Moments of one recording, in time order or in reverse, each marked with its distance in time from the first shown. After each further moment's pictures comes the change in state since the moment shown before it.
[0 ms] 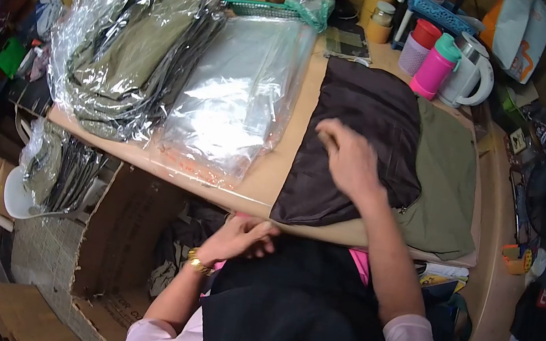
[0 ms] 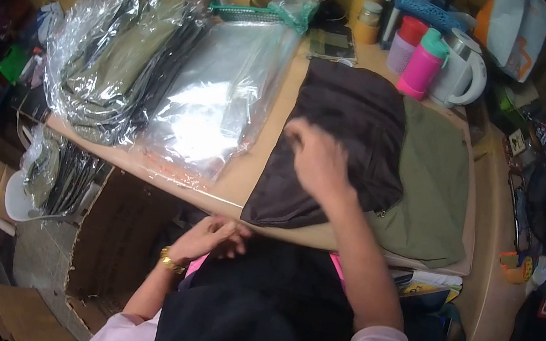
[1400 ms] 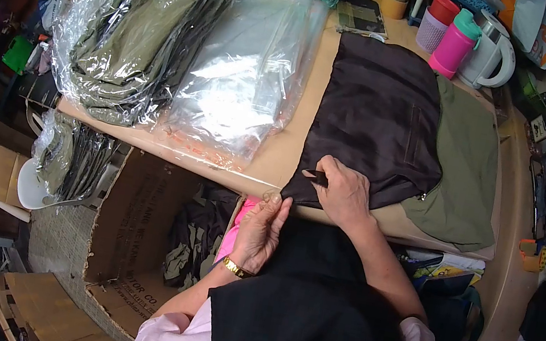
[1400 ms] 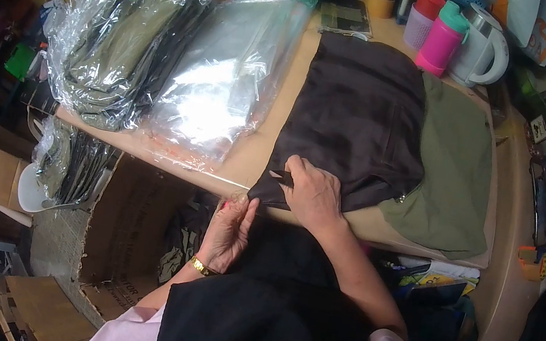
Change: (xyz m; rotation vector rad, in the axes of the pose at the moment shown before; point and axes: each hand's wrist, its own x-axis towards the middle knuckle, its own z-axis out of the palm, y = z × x) left_hand 0.018 -0.021 0.057 -1.097 0.511 0.110; right_hand -0.077 -0.004 0.041 0.007 -0.057 -0.078
